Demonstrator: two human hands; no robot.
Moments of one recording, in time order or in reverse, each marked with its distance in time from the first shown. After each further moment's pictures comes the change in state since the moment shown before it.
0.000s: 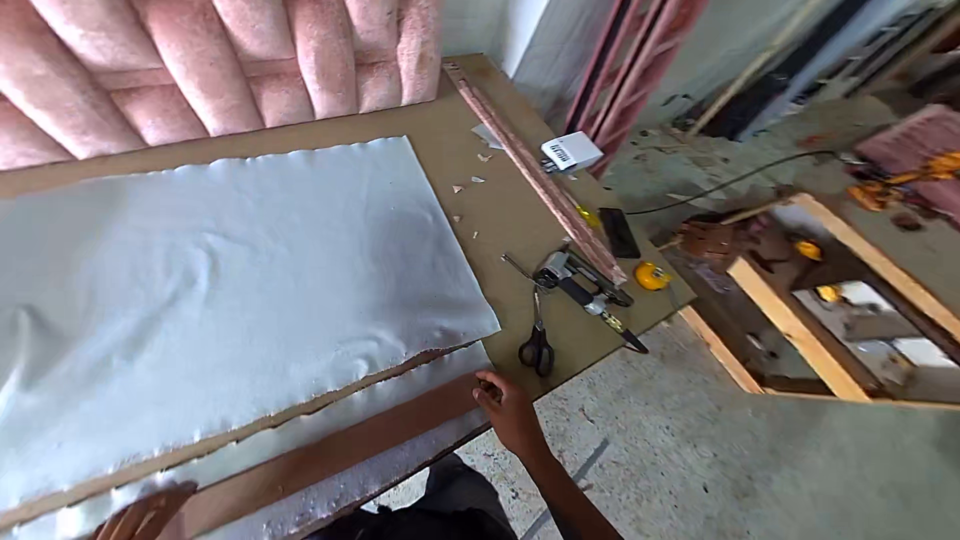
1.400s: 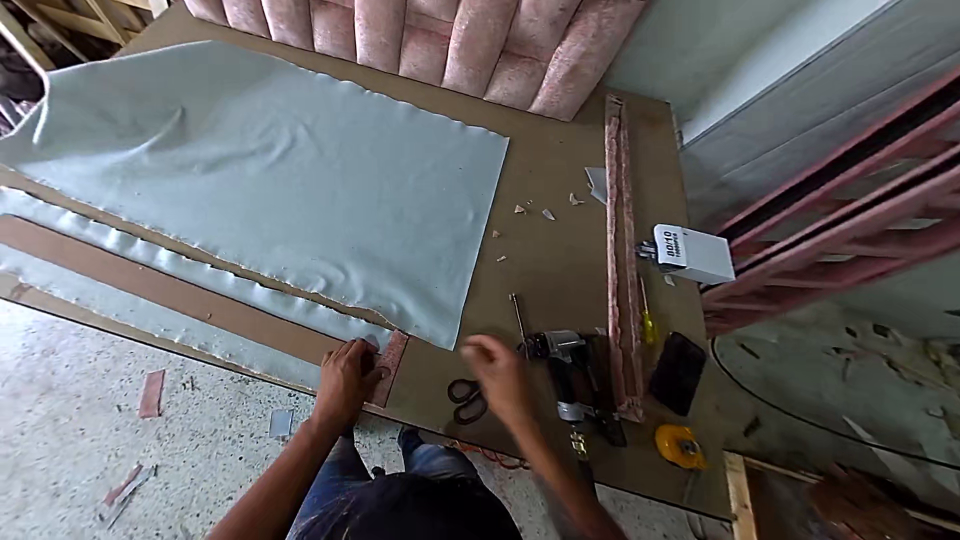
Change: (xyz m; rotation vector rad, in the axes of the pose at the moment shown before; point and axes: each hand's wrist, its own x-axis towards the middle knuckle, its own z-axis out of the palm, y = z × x) left_hand 0.177 0.433 0.166 -0.395 0.324 -0.469; right_hand 0.164 0.017 -0.157 -0.133 -0.427 -0.471
